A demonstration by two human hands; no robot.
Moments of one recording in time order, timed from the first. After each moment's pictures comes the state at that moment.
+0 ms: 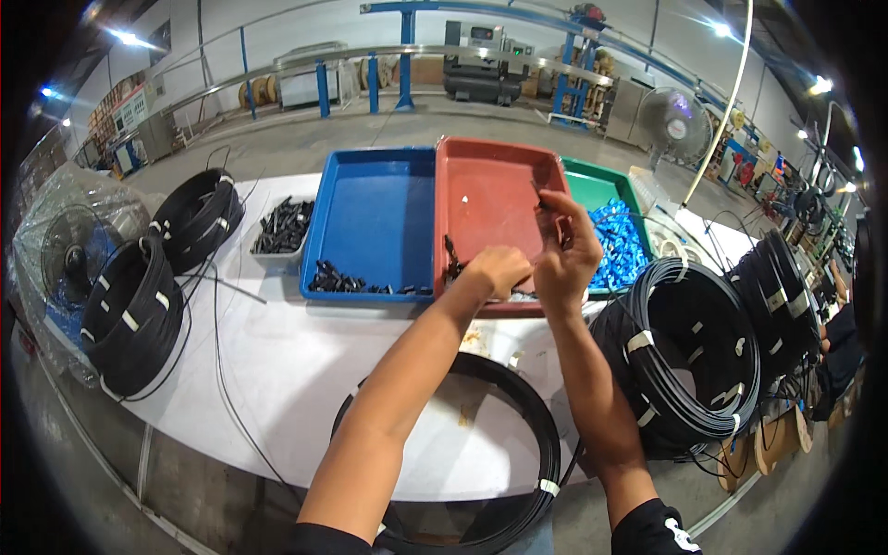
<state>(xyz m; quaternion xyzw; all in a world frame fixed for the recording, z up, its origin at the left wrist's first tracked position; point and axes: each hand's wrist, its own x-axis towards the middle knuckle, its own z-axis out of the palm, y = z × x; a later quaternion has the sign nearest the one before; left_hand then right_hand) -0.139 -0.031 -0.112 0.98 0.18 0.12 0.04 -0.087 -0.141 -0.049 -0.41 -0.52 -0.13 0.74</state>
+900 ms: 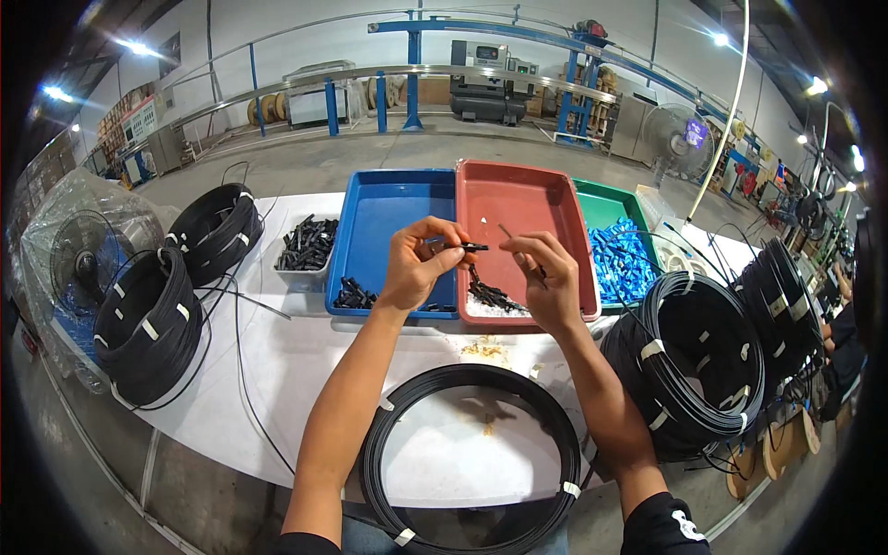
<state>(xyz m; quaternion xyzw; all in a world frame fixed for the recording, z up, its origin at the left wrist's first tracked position) -0.291 -0.037 -0.066 0.59 -0.06 0.52 0.61 -0.107 -0.142 -0.052 -0.42 -0.69 -0.13 0.57</state>
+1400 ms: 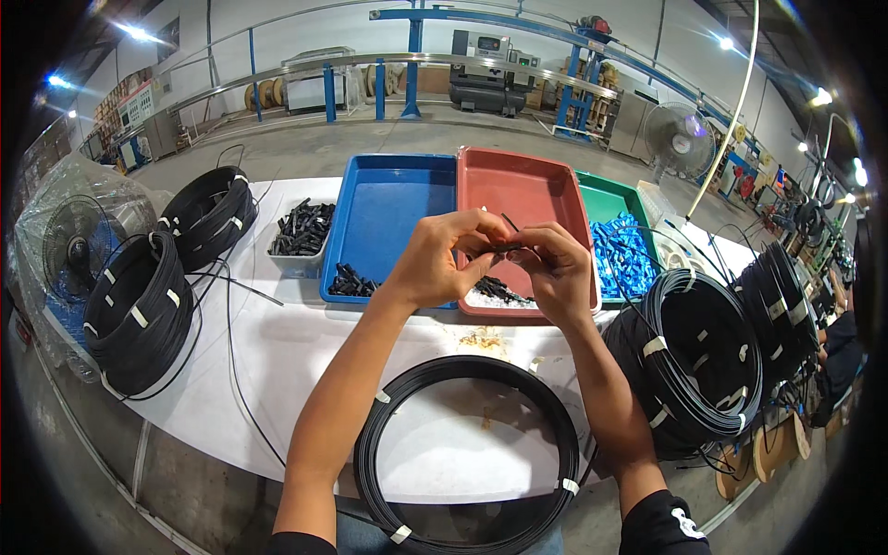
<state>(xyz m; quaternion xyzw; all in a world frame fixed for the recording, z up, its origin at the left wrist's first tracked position) -0.291 -0.071 -0.033 0.80 0.03 0.48 0.37 -0.111 -0.146 -0.050 -0.40 -0.67 0.03 0.62</state>
